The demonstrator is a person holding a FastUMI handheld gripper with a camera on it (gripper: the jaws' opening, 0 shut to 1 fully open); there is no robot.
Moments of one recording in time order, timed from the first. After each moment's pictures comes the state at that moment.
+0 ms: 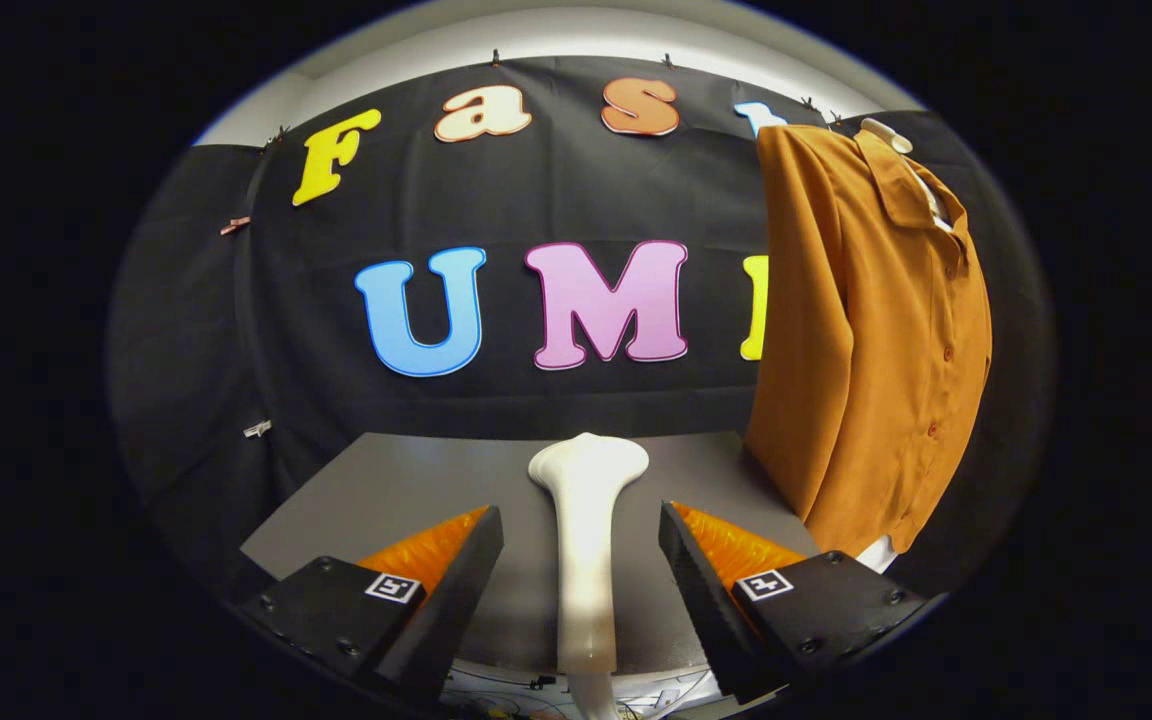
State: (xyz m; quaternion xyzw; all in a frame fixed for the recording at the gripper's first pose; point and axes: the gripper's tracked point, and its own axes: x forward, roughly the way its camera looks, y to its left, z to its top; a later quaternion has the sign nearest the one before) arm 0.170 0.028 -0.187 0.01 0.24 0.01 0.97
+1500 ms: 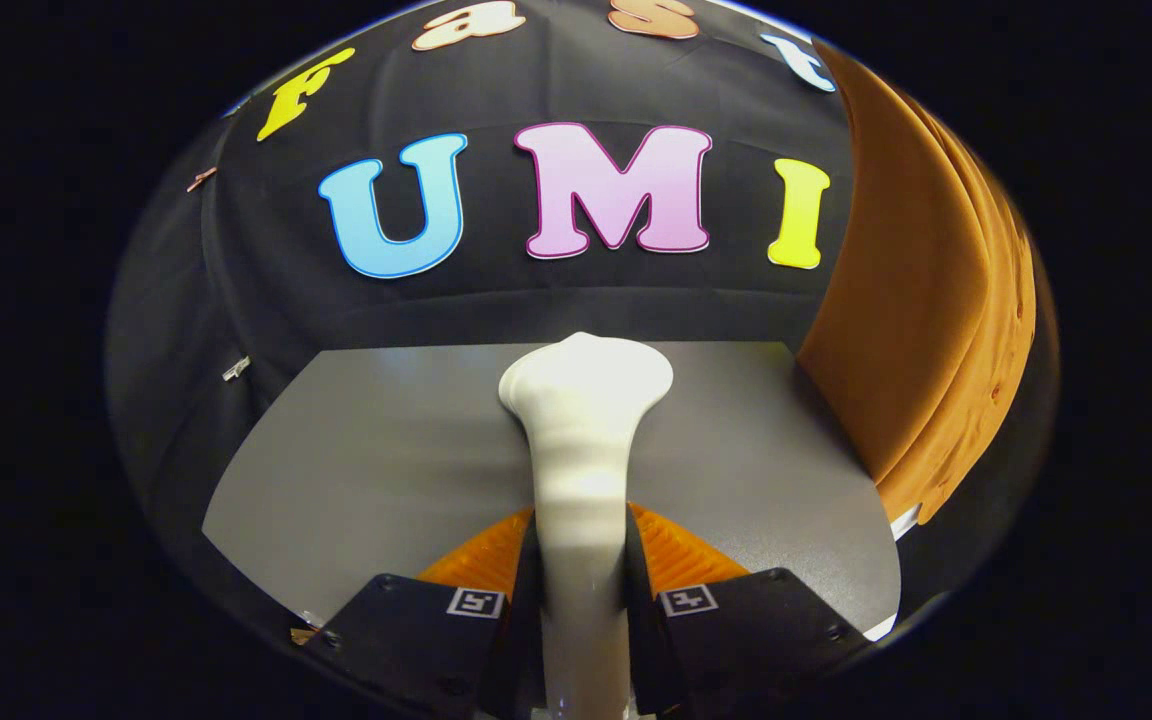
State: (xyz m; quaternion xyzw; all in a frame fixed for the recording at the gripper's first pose) arm 0.197 0.030 -0.266 0.00 0.38 0.01 0.92
